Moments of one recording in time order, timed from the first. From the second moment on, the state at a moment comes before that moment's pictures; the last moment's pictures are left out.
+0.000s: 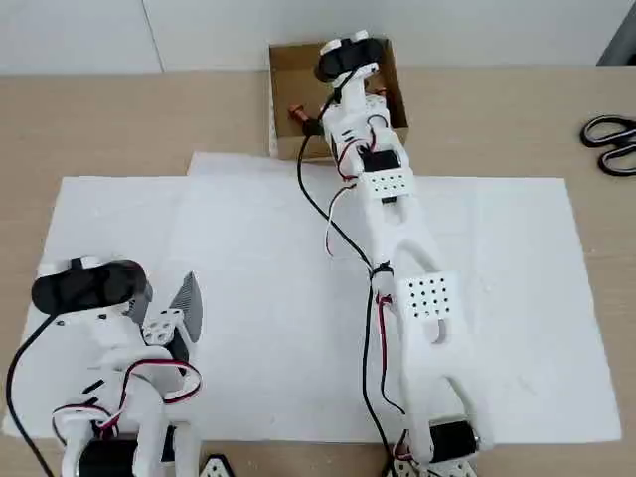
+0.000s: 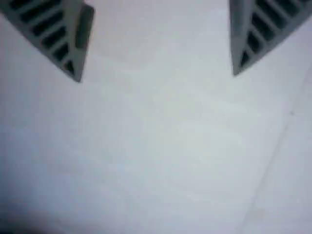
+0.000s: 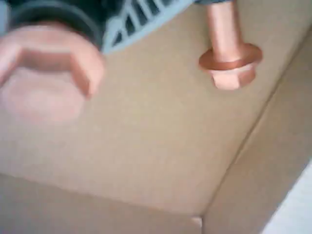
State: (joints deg) left arm -7.3 -103.5 70.5 75.3 14.5; right arm -14.1 71.2 -62.6 22.5 4.0
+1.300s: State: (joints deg) left arm -7.3 -103.5 70.5 72.6 14.5; right arm -12.7 28.0 -94.3 94.3 4.0
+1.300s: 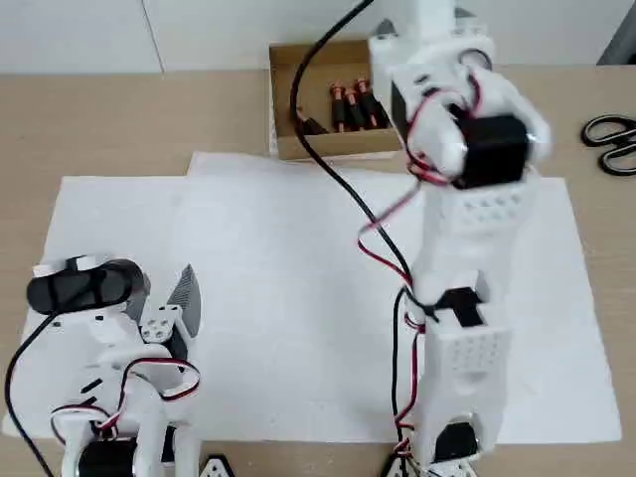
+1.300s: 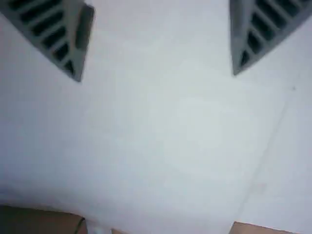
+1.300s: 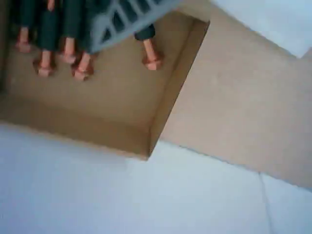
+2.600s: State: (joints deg) left arm -7.3 -103.5 70.7 72.6 14.5; right arm -9.5 -65.8 50.6 49.4 4.0
